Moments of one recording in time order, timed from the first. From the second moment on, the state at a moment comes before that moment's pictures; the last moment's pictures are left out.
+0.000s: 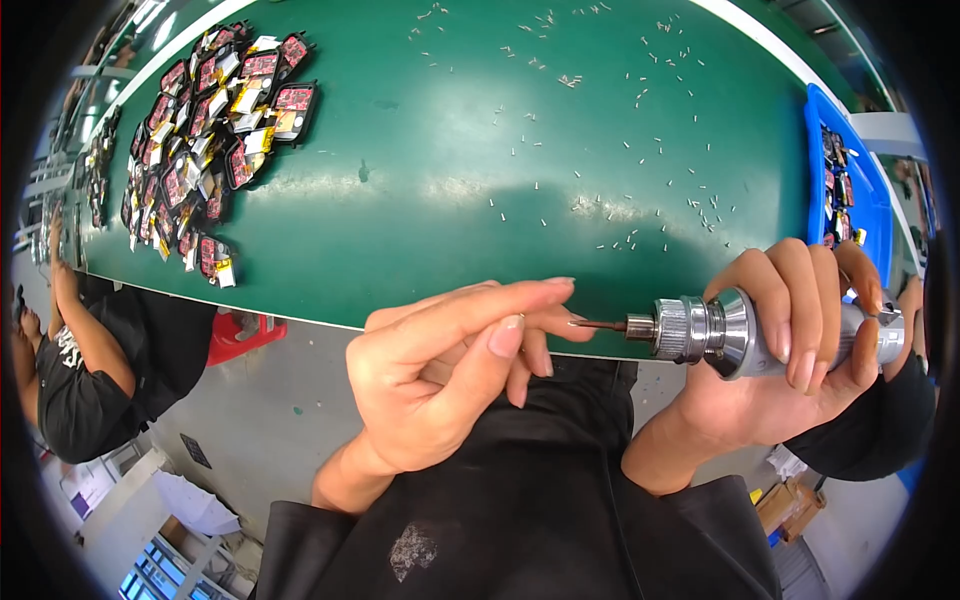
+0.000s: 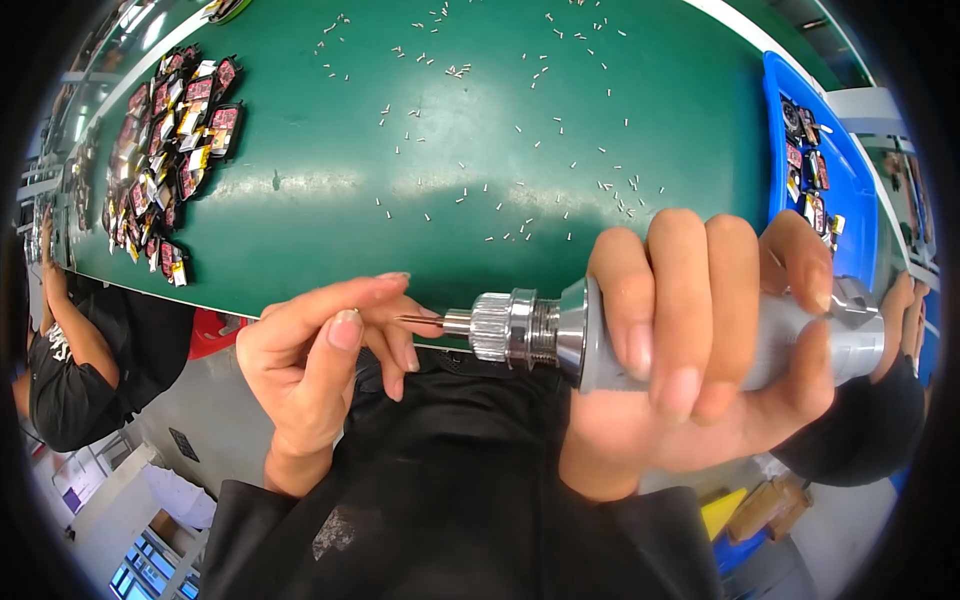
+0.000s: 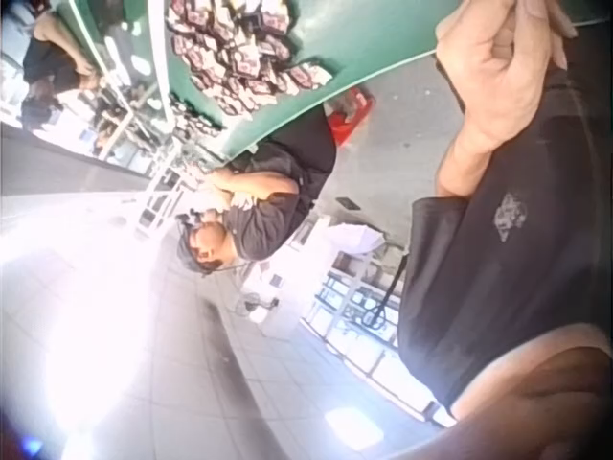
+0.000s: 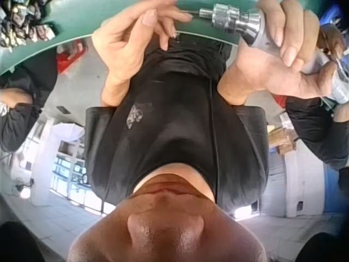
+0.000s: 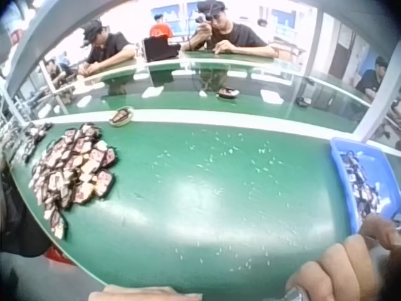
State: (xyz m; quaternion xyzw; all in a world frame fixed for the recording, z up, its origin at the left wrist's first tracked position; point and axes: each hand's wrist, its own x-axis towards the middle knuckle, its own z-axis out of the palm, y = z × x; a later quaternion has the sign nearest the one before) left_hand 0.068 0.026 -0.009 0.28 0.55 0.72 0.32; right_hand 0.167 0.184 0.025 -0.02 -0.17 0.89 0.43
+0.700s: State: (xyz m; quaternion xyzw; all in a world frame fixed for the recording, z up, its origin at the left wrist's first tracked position) left_hand 0.066 0.025 -0.019 0.32 0.52 0.74 0.28; right_hand 0.164 0.182 0.024 0.00 -0.14 0.88 0.45
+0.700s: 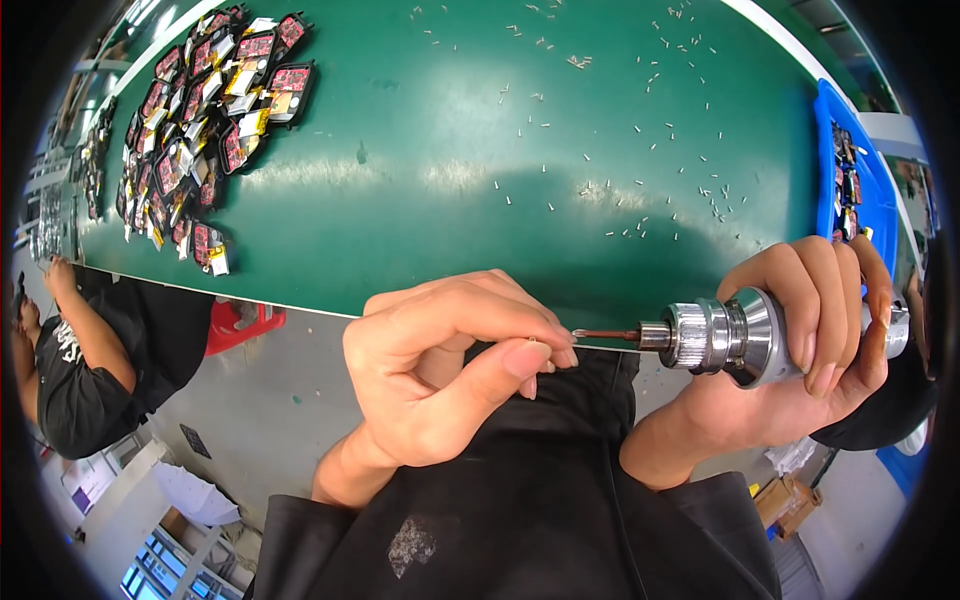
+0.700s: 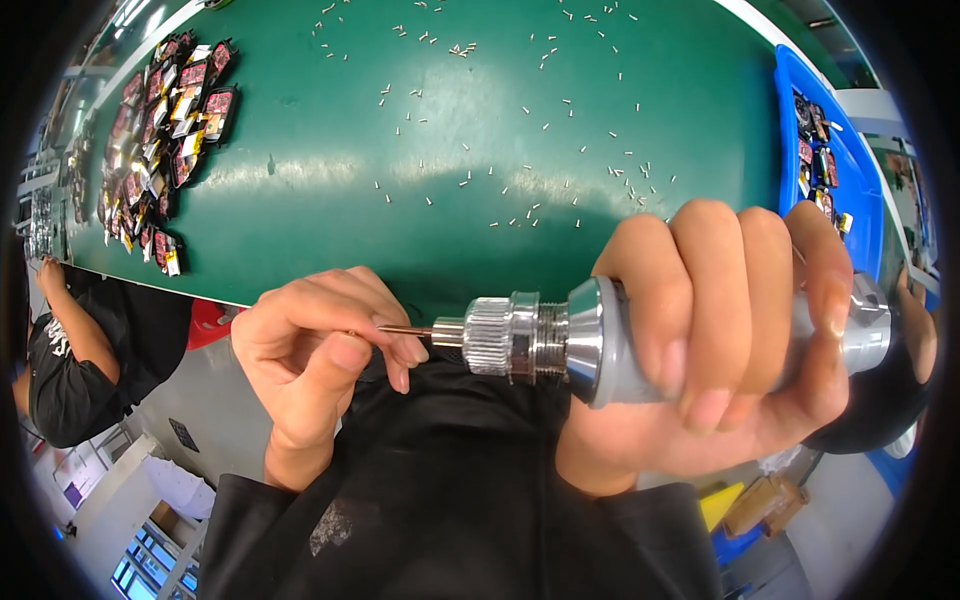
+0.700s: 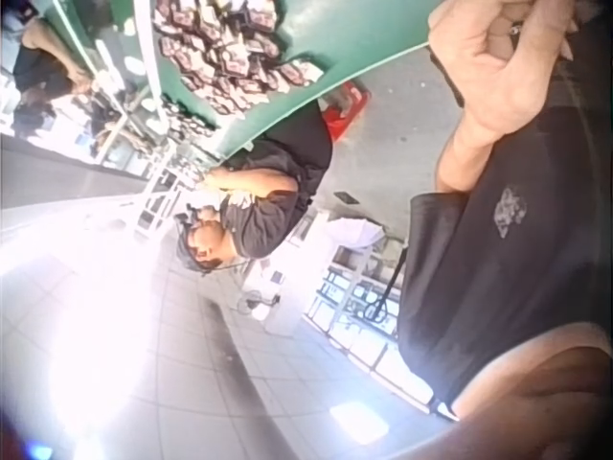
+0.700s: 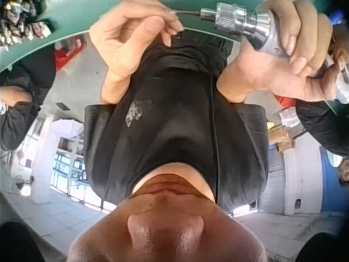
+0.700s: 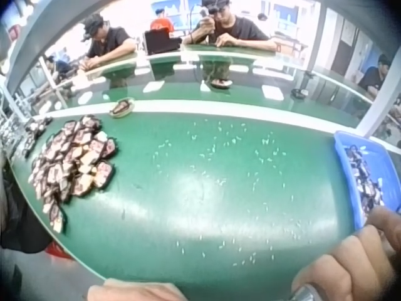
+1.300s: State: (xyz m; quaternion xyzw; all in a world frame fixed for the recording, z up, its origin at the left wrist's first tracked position) left_hand 0.064 0.019 -0.012 0.39 0.57 0.65 0.31; right_hand 0.167 0.174 0.019 0.01 -0.18 0.90 0.39
